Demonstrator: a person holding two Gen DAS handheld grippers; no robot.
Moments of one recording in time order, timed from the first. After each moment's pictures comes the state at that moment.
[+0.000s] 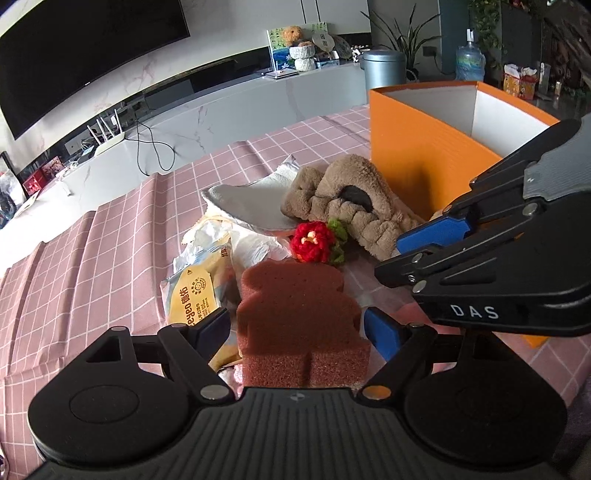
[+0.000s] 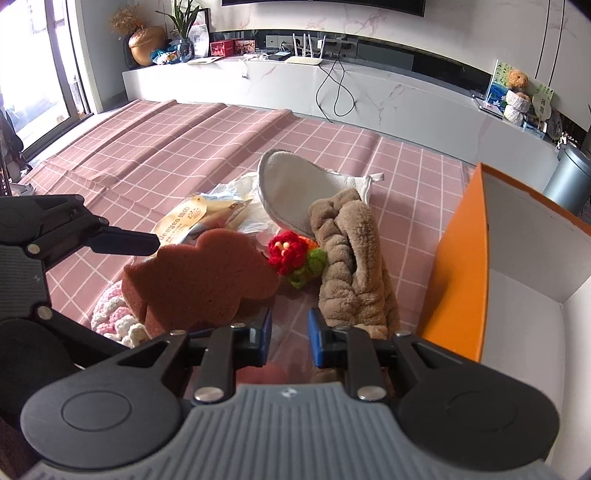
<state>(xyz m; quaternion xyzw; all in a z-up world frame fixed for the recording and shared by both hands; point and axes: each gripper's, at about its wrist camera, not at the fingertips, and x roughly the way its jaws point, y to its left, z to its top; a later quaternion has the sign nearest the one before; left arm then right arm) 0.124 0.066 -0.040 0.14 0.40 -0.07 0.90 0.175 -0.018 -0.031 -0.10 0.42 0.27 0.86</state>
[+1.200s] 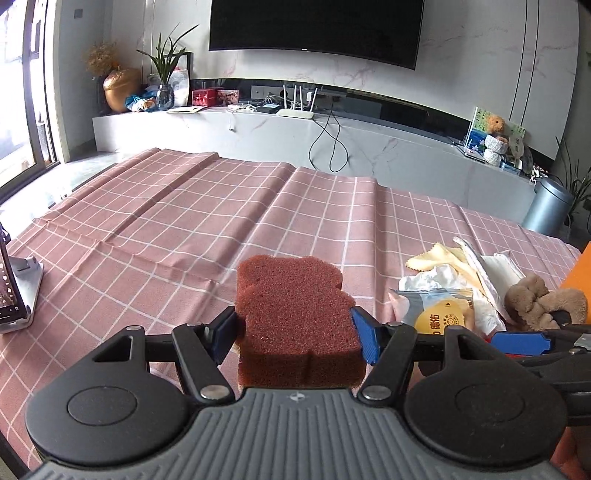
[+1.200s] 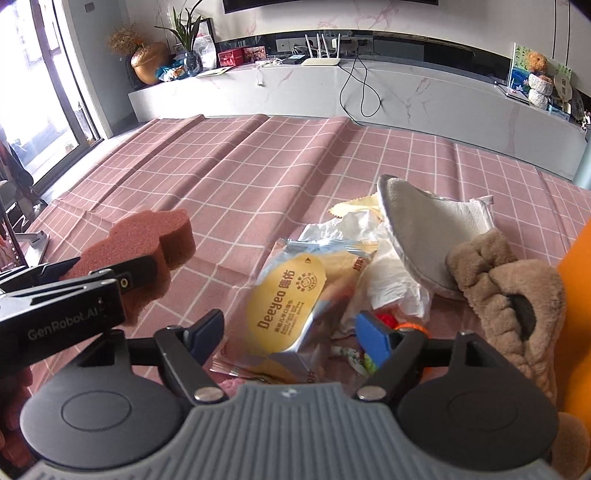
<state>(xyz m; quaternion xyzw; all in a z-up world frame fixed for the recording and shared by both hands) 0.108 0.231 -0.024 -0.09 0.33 0.17 0.93 0.197 0.108 -0.050 -0.05 0.42 0.28 0.86</state>
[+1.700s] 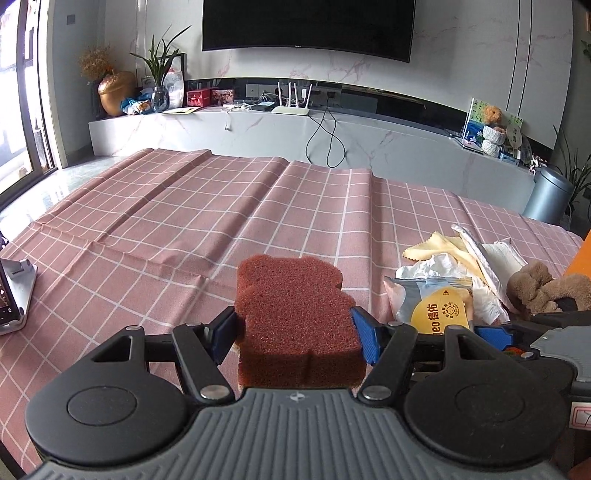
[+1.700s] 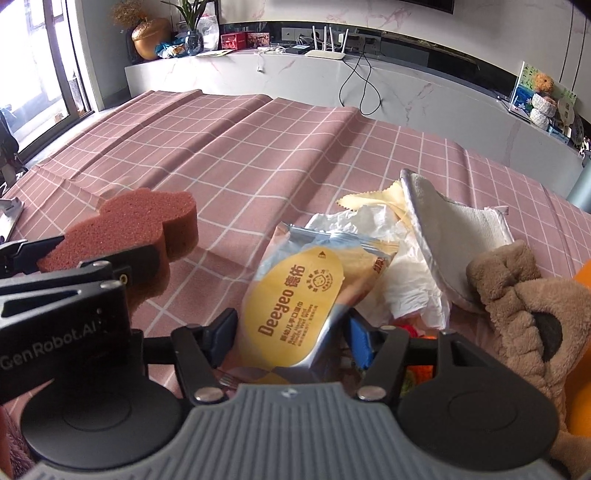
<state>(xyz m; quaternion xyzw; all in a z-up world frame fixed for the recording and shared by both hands) 0.110 0.223 -0.034 -0.08 0.33 0.17 0.93 0.197 0.133 -0.066 -0.12 0.41 0.27 0.86</state>
